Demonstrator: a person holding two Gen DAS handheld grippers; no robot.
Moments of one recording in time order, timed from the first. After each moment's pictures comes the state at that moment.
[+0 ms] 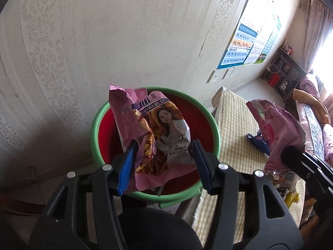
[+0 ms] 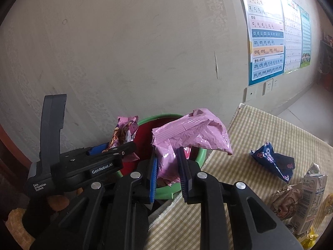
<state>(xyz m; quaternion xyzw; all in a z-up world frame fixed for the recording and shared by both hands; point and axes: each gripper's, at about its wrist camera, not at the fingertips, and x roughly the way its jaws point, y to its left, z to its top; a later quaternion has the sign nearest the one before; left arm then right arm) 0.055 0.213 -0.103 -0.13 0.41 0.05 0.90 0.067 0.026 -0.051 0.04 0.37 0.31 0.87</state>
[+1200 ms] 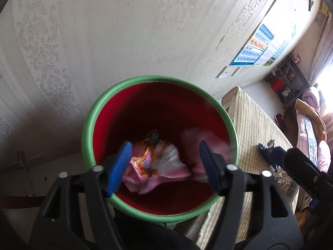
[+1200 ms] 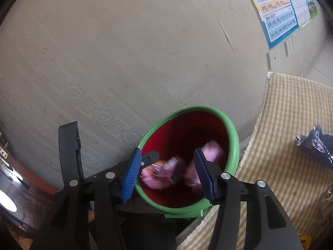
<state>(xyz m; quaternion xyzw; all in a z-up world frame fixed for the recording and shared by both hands) 0.095 0.249 -0.139 -0.20 0.45 0.05 0.87 0.135 0.035 -0.094 0.19 0.43 0.36 0.80</state>
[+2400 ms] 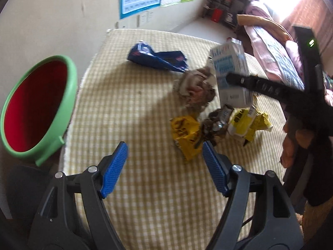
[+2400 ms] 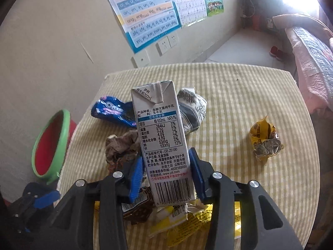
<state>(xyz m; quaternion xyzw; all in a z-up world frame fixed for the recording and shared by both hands) 0.018 -0.008 -0.152 0.01 0.50 -0.17 0.85 0.059 -0.204 -0.142 0.14 0.45 0.07 0.88</state>
